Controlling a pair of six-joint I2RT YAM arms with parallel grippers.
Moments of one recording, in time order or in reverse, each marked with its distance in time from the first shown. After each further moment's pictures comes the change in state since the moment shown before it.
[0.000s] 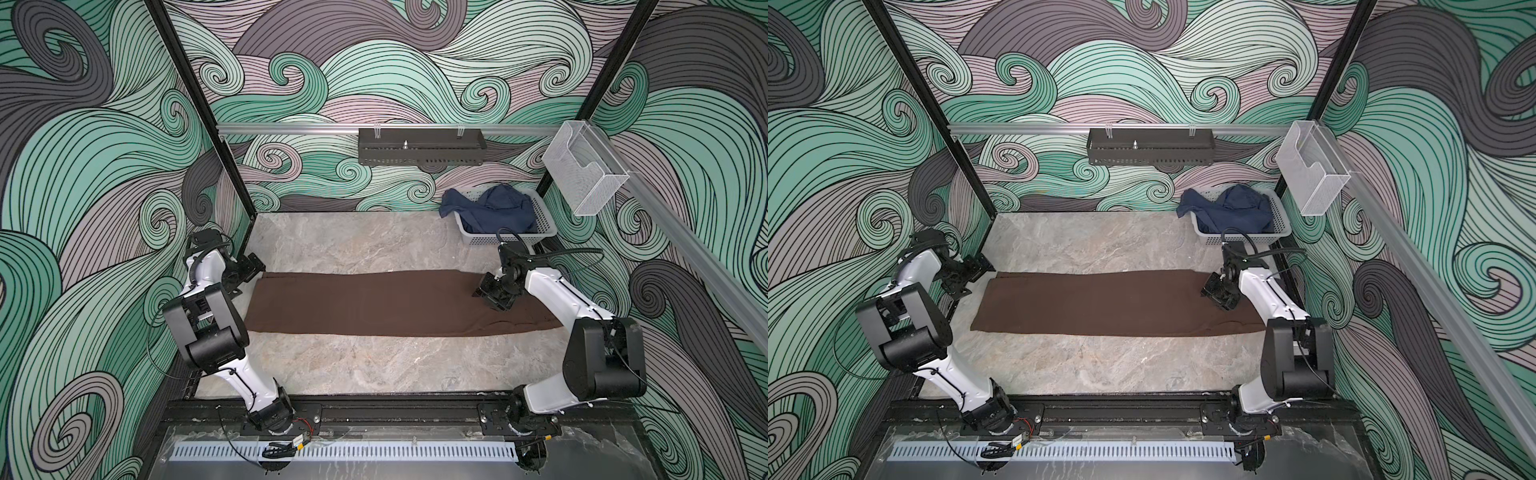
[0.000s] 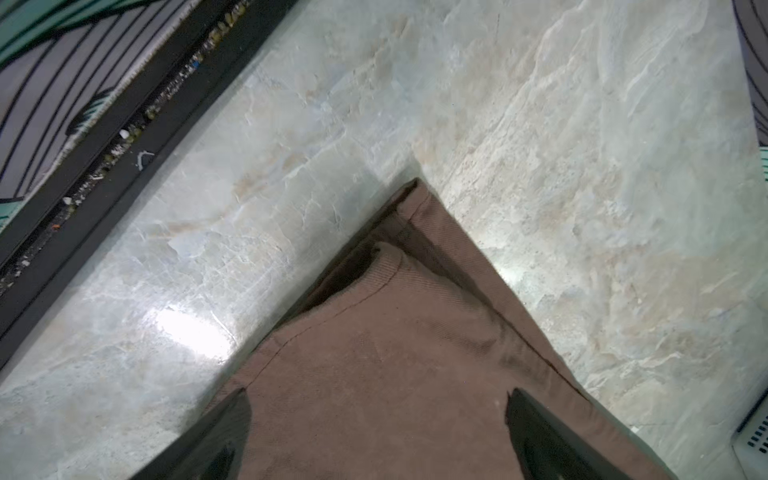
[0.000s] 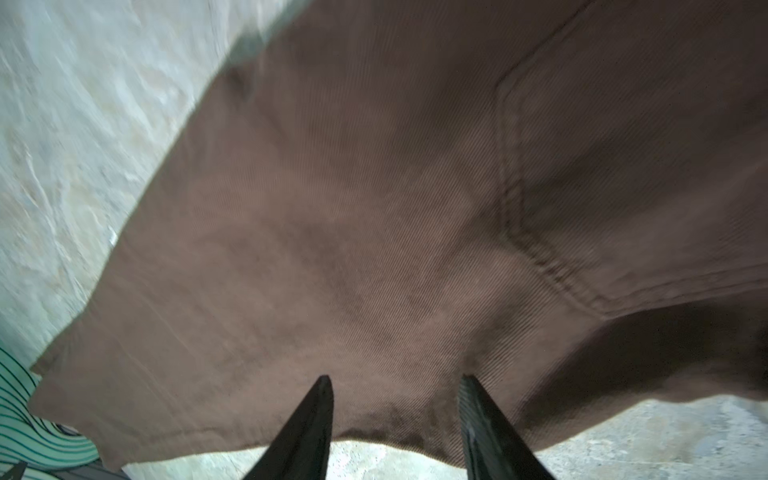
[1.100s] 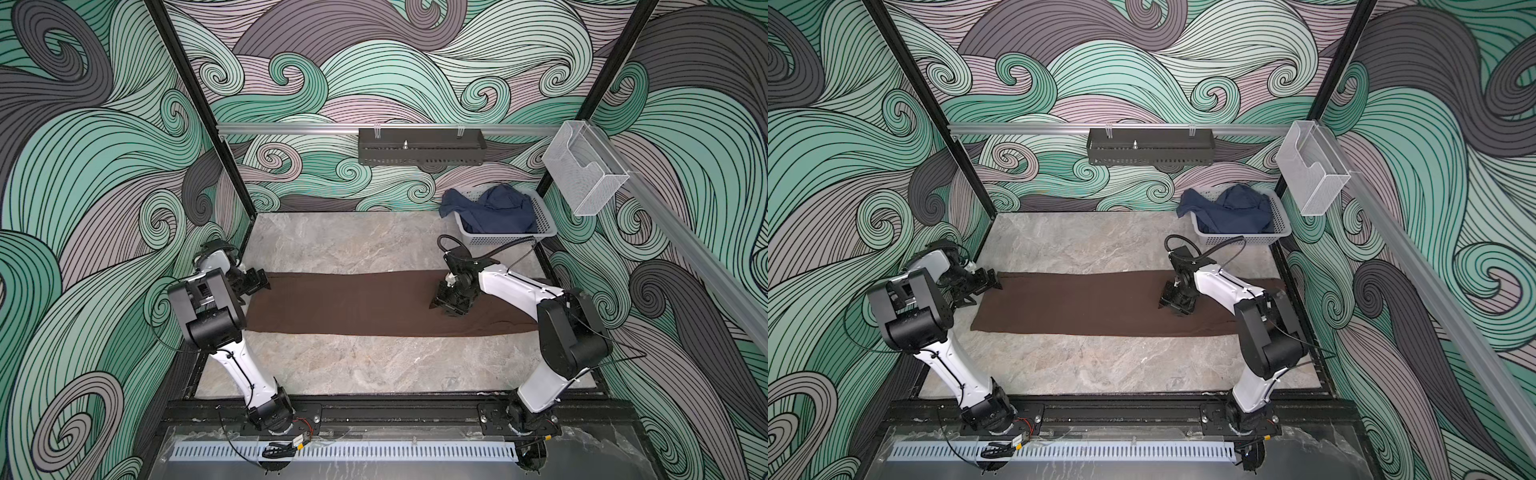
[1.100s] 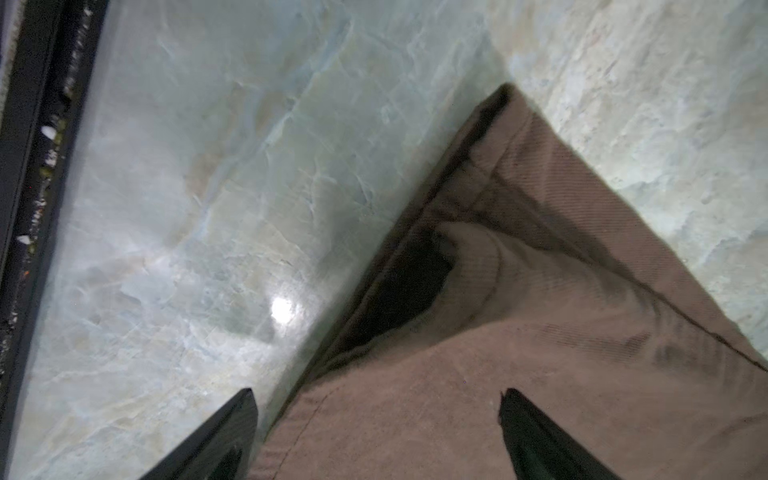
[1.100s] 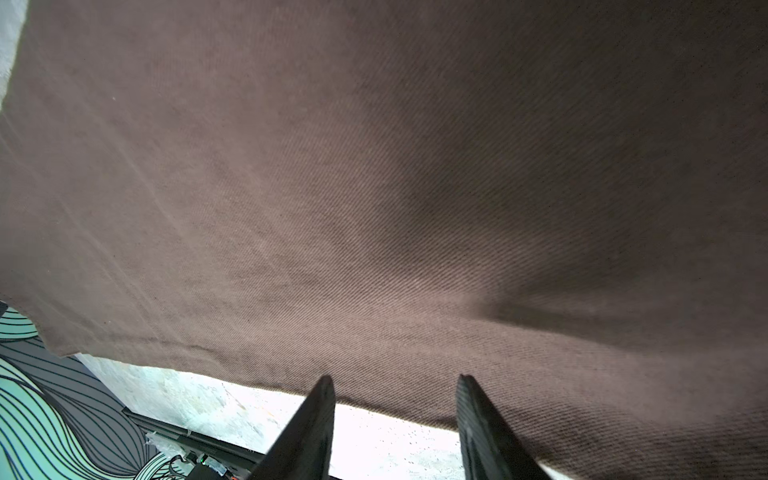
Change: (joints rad) left arm 0.000 0.177 0.013 -0.043 -0.063 0.258; right arm 0.348 0.188 0.074 0.061 -0.081 0.087
